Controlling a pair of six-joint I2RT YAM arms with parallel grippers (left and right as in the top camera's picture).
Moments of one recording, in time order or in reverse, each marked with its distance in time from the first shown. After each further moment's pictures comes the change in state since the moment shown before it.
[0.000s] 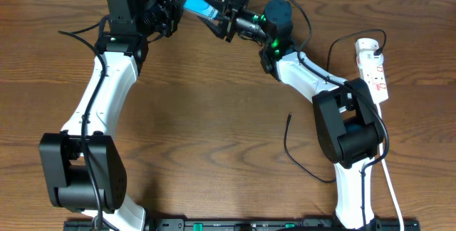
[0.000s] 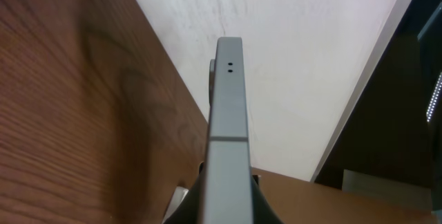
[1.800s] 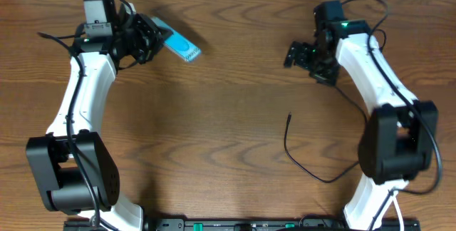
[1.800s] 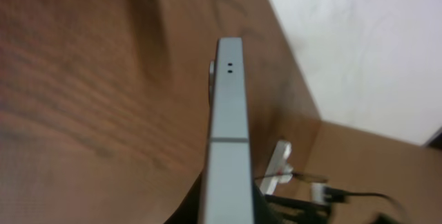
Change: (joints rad) left arm 0.129 0.000 0.000 -0.480 0.151 0.504; right arm -0.270 -0.247 0.074 -1.863 0.640 -1.418
